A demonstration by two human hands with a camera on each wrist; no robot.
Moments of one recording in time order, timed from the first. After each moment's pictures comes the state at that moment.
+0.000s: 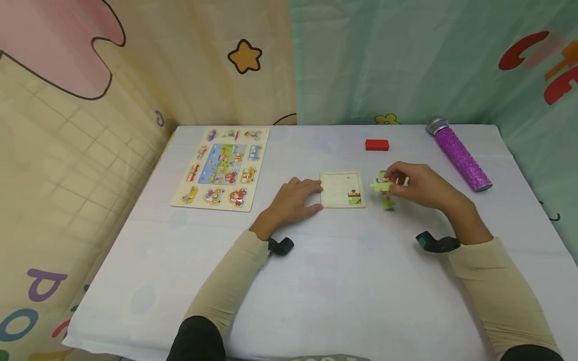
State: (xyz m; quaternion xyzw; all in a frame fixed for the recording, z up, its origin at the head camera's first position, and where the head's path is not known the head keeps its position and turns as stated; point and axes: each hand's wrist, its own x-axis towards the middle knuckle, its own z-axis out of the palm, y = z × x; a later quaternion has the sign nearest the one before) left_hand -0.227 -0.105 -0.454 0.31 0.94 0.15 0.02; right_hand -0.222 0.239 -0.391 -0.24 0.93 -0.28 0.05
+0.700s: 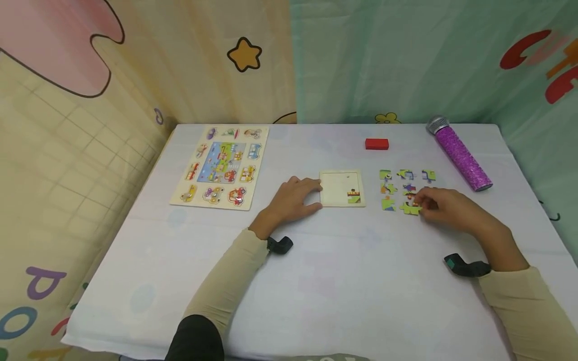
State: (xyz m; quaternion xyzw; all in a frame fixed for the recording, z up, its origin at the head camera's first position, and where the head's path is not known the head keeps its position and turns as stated) left_hand -0.226 -0.105 -0.453 0.30 0.94 0.15 0.02; right_hand -0.190 0.300 -0.423 -0.21 0.95 -0.22 0.09
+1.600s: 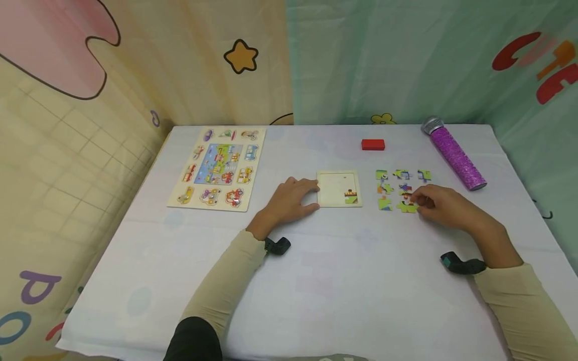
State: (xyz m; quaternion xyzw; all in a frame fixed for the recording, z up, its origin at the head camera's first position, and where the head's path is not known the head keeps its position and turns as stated) left_hand -0.225 -0.104 -0.451 0.30 0.94 0.17 0.03; right_hand -0.188 0.299 -0.418 -0.21 0.95 -0.22 0.09
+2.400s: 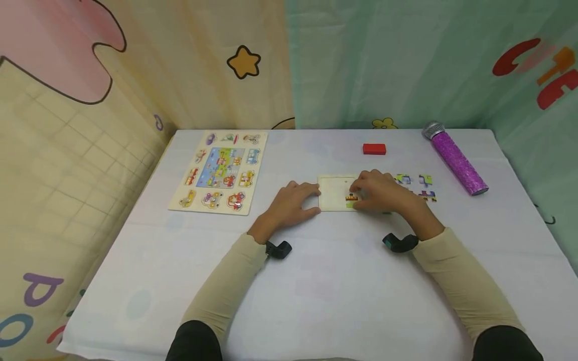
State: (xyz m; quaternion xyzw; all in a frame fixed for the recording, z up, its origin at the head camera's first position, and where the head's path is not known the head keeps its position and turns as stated) left_hand -0.224 -0.106 -0.452 0.30 0.94 0.17 0.03; right_hand -0.240 0.173 -0.411 -0.27 0.94 -0.14 0.11
